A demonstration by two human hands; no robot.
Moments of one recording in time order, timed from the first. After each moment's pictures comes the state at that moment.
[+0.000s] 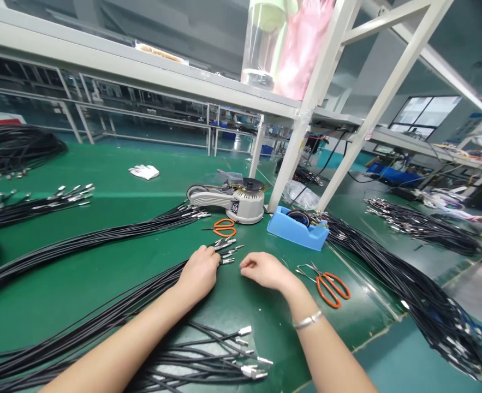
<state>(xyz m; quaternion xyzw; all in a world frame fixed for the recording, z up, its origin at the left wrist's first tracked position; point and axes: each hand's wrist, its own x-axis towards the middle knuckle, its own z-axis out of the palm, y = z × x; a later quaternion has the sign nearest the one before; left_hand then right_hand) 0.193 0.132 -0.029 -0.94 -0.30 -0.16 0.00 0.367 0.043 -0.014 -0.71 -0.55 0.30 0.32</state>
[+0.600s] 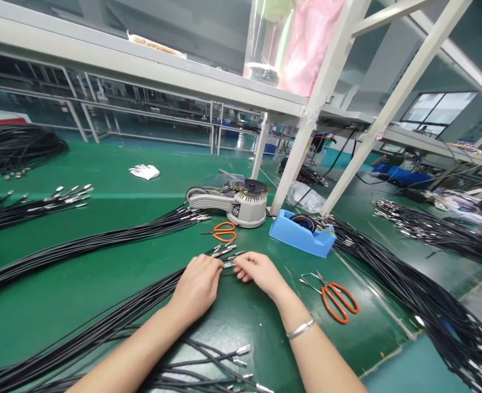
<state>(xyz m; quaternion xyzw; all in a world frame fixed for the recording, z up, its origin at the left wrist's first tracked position) 0.188 0.127 -0.030 -0.92 -0.28 -0.25 -0.07 0.361 0.069 -0.036 -0.63 -0.45 0.40 0.48</state>
